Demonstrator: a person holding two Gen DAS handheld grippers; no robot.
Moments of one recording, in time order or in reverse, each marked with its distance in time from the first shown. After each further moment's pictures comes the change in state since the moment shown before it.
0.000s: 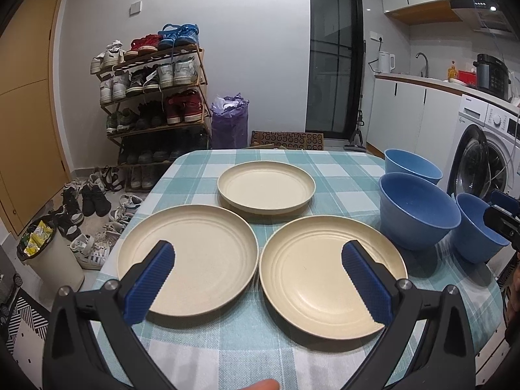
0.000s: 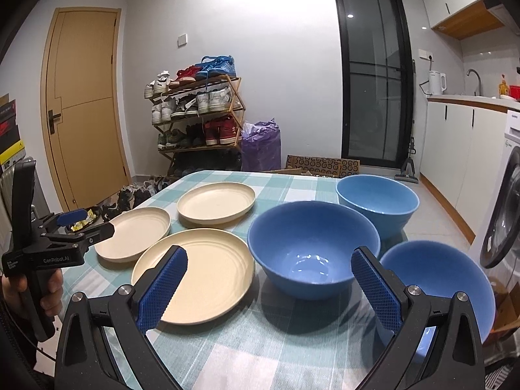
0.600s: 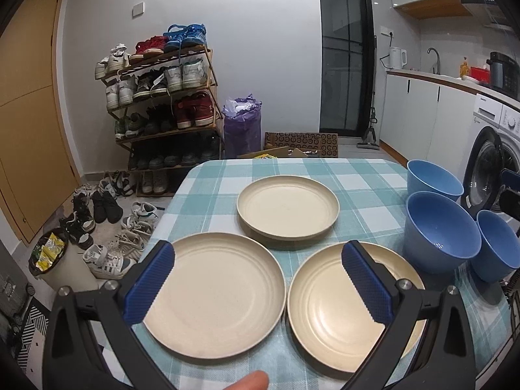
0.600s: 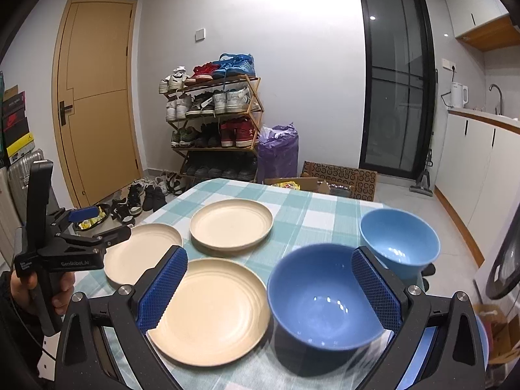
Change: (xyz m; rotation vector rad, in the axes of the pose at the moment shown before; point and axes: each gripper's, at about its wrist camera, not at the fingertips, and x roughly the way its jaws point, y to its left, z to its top) left arm 0.025 0.018 0.047 0.020 0.025 0.058; right arm 0.028 0.017 0.073 -0.054 0.021 0.063
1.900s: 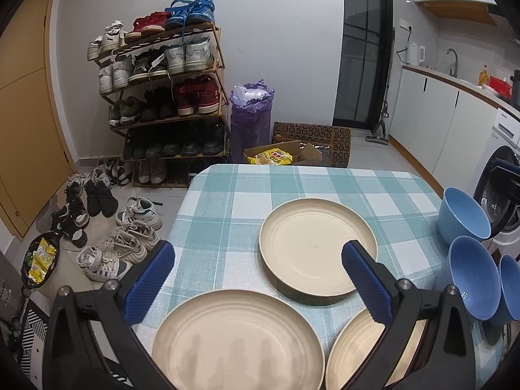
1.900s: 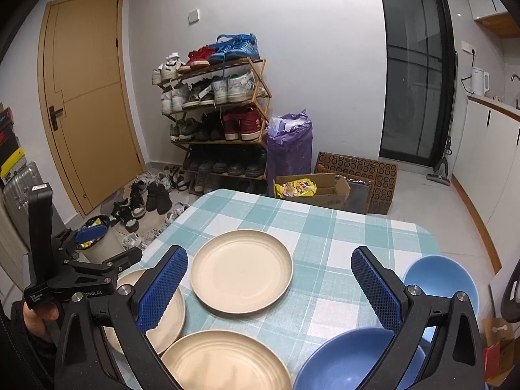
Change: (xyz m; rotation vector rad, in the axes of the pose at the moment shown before) left arm 0.094 0.048 0.076 -0.042 0.106 -0.012; right arm 0.135 0.010 0.116 0.036 0.124 0.038
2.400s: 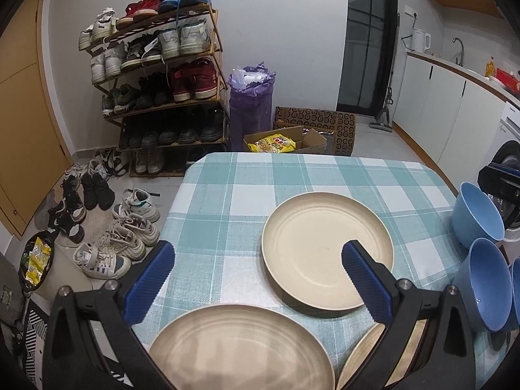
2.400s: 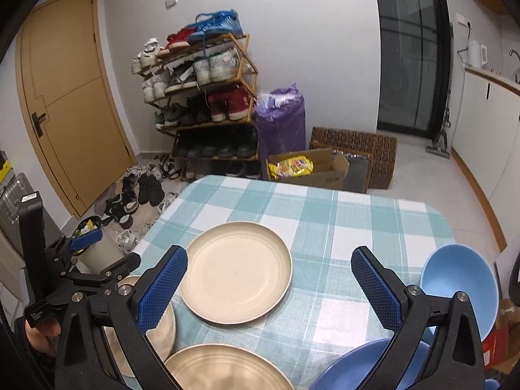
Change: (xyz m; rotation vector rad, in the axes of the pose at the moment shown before) left arm 0.047 0.002 0.012 -0.001 0.073 0.007; right arm 0.068 -0.019 0.009 0.081 0.115 -0.018
